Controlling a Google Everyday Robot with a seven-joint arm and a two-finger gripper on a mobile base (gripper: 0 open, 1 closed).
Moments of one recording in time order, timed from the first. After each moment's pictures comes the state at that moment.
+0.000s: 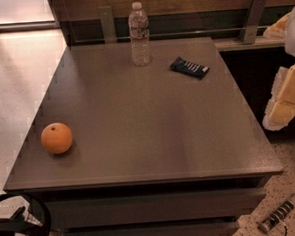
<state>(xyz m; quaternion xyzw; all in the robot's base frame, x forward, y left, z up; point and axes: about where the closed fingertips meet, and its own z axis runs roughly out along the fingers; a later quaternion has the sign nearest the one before) 0.439 -0.218 0.985 -0.58 0.79 -0.04 0.19</state>
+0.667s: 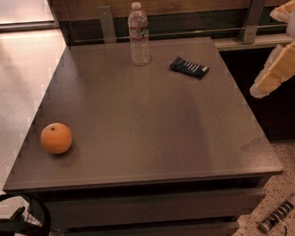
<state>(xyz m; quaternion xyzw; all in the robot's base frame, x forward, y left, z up) 0.512 -0.243 0.988 -0.53 0.79 -0.03 0.31</state>
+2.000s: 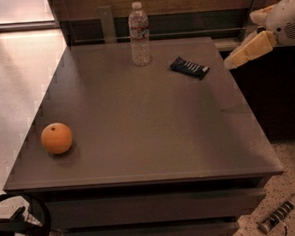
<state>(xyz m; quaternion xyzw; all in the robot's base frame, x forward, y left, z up) 0.630 -0.247 0.959 -0.44 0.77 0.13 0.44</state>
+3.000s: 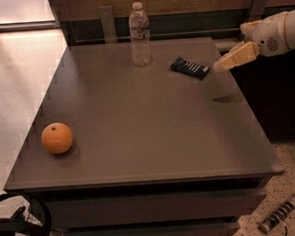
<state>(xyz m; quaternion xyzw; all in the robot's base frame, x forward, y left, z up) 0.673 -0.244 0.921 -0.41 0.76 0.16 0.47</state>
